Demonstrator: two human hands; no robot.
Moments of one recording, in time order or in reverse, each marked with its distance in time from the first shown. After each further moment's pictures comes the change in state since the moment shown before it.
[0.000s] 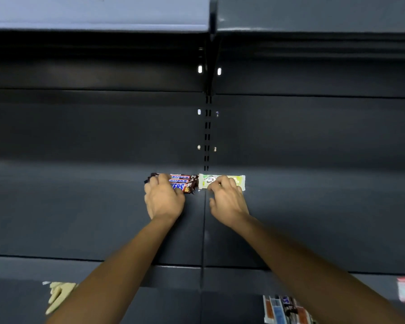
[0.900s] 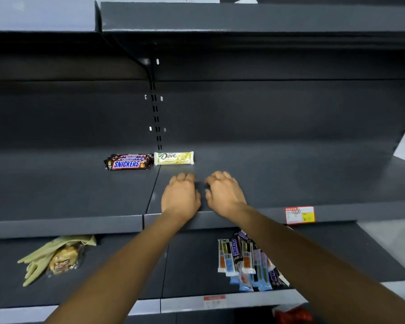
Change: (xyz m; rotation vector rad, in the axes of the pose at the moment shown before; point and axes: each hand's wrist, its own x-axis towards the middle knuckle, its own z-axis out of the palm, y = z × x) left_hand -0.161 0.108 0.012 0.222 -0.247 0.455; right_hand -0.135 0.067 -0.090 -0.055 -0.072 0.067
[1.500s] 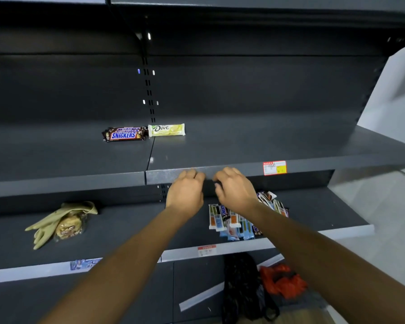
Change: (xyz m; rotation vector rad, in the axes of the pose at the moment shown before) left_hand -0.111 0.018 0.002 0.046 -0.013 0.243; right_hand -0.130 -0.001 -0.009 0.023 0.073 -0.011
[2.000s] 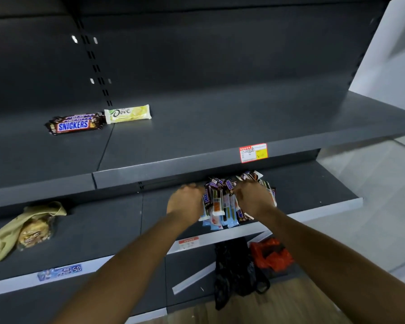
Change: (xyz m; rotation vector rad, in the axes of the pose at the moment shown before) left_hand 0.031 0.048 0.094 0.040 -0.353 0.050; right_hand -0.039 0.129 0.049 -0.003 -0.268 0.383
